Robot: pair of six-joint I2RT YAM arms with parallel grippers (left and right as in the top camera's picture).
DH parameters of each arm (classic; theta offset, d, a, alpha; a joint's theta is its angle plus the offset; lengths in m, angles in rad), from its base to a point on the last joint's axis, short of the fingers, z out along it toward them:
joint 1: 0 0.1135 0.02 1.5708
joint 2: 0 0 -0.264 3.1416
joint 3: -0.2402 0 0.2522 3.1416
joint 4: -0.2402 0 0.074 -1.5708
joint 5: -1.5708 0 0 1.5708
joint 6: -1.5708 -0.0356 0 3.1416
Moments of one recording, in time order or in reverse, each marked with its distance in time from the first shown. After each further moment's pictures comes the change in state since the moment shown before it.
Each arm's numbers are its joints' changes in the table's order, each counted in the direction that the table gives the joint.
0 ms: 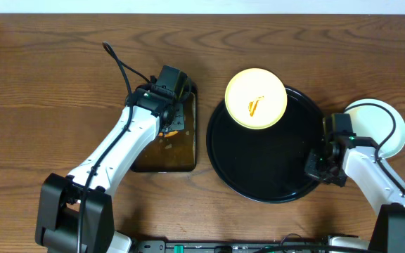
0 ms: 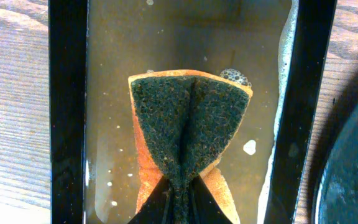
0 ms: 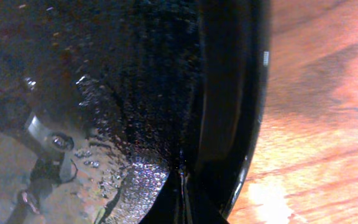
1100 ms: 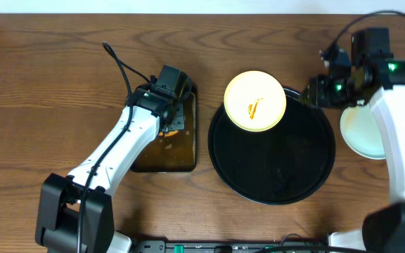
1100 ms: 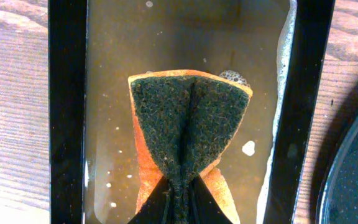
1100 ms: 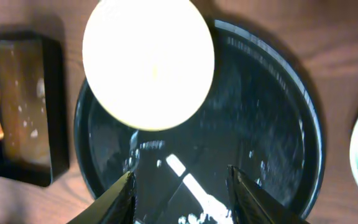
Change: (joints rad) left arm 0.000 0.000 0.000 0.005 0.000 0.000; right arm 0.016 -0.178 -0.863 -0.374 0.345 0.370
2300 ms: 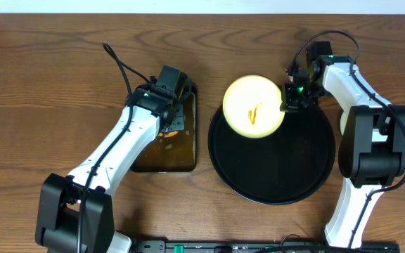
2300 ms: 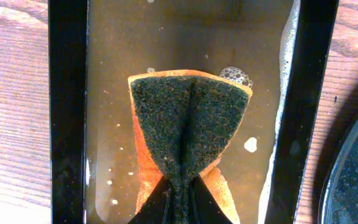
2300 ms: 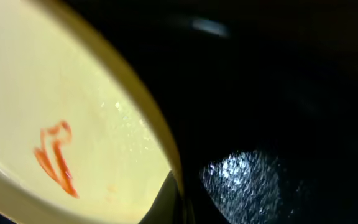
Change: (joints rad) left arm 0.000 0.000 0.000 -0.010 0.000 0.000; right arm 0.045 -0.507 -0.005 0.213 0.031 -0.012
